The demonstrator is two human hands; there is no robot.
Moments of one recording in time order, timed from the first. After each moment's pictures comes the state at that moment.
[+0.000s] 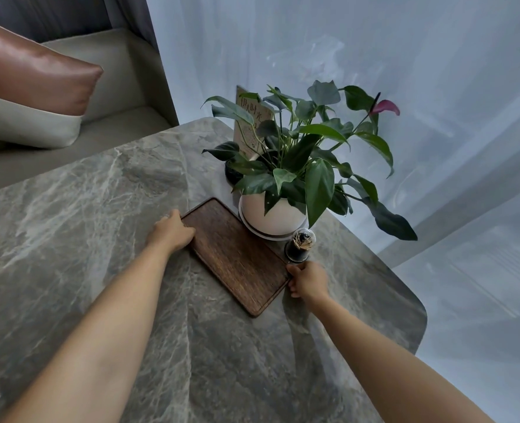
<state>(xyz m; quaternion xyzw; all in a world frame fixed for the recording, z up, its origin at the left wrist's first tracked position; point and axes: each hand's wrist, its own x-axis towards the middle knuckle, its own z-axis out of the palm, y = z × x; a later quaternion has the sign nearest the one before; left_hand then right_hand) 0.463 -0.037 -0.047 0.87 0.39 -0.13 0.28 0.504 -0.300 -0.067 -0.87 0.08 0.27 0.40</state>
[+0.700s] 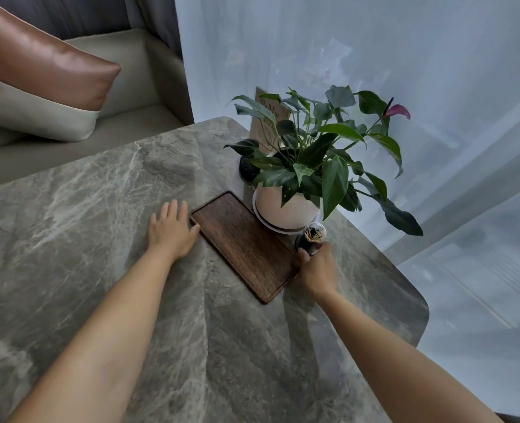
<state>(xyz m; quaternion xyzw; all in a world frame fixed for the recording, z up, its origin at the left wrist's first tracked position) 0.418 -0.034 -0.039 0.95 0.29 -0.11 0.08 0.478 -0.288 -0.031 -0.92 0.03 0.16 0.36</state>
